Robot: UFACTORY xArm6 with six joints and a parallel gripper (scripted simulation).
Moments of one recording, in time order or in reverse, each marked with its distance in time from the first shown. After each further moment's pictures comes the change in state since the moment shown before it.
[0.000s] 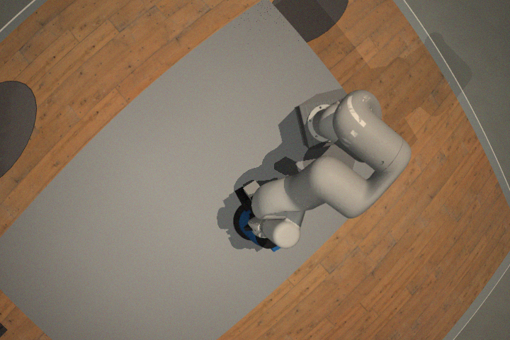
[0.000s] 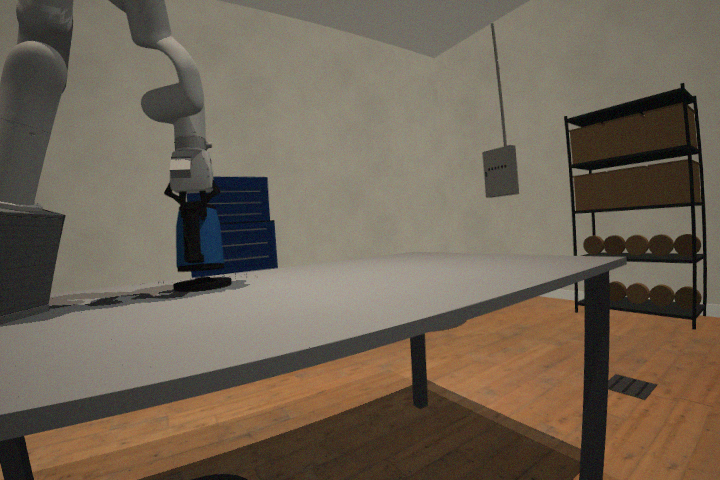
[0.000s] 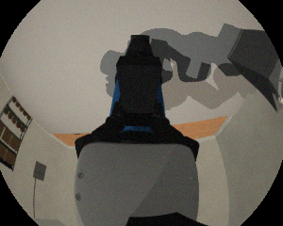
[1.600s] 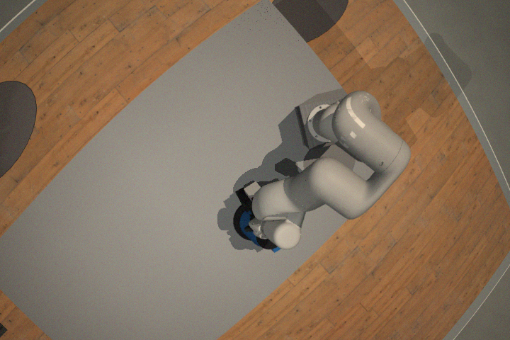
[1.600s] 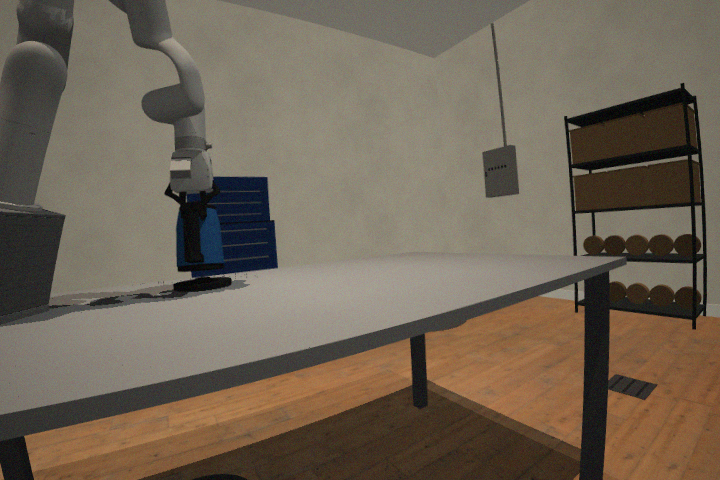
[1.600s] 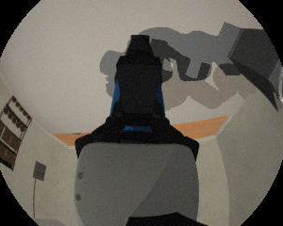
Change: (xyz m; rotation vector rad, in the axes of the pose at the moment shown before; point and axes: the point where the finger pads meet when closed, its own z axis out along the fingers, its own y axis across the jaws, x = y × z) arm -0.004 0.000 0.000 0.000 0.000 0.000
